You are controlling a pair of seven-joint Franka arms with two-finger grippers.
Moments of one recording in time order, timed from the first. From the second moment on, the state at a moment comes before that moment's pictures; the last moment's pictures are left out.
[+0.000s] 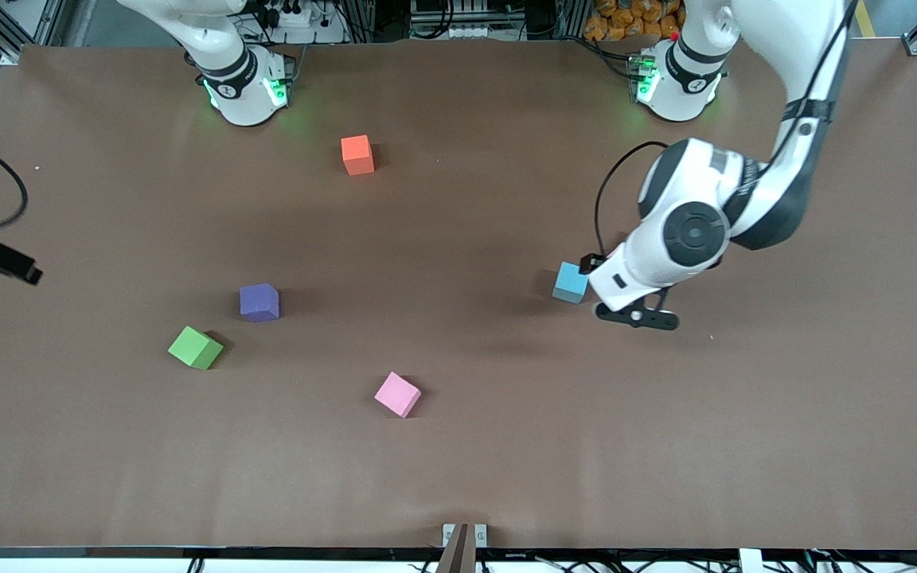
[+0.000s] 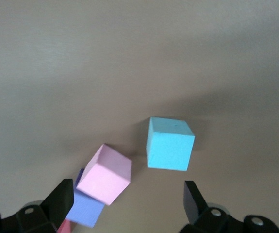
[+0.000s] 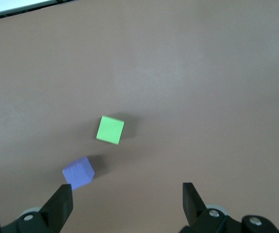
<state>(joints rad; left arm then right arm) -0.40 0.40 -0.06 -1.75 -0.03 1.96 -0.23 -0.09 0.23 -0.01 -1.44 -0.05 1.70 0.16</state>
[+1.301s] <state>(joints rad) -0.50 0.54 -0.06 -1.90 0.02 2.21 -0.23 0.09 0.39 0.00 -1.63 0.07 1.87 0.11</state>
